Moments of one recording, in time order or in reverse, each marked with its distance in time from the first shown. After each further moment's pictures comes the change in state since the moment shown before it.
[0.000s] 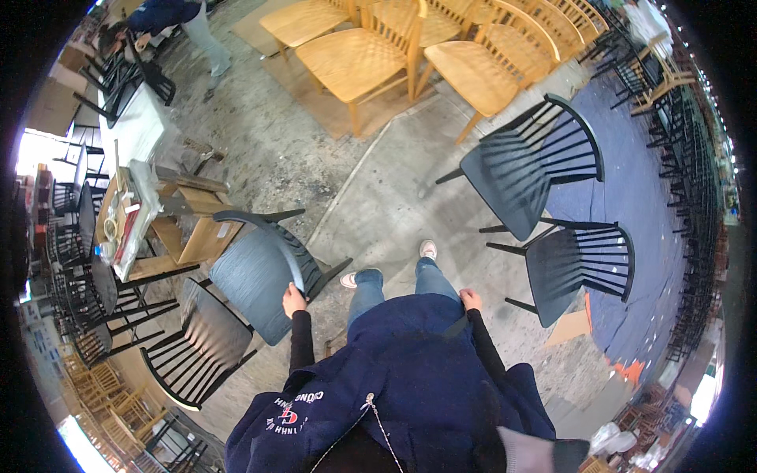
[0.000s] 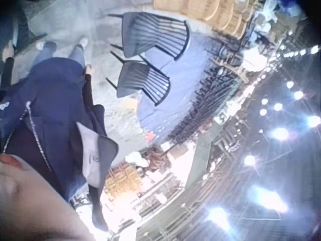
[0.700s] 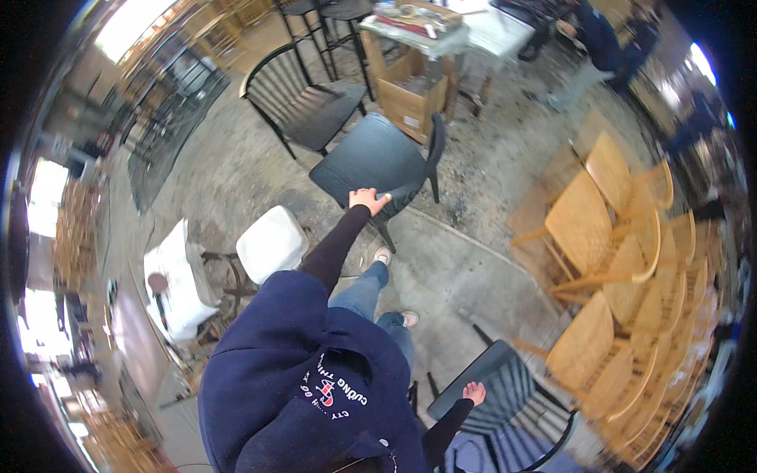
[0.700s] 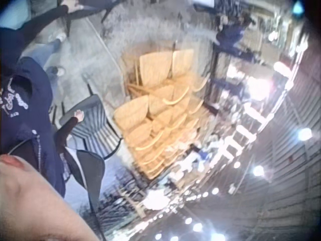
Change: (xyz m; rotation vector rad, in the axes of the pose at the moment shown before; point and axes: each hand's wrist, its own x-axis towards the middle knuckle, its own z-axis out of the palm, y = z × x) left_hand -0.071 0.037 0.023 0.143 0.368 -0.170; right_hand 0.337 -0.084 -0.151 0.321 -0.224 0.074
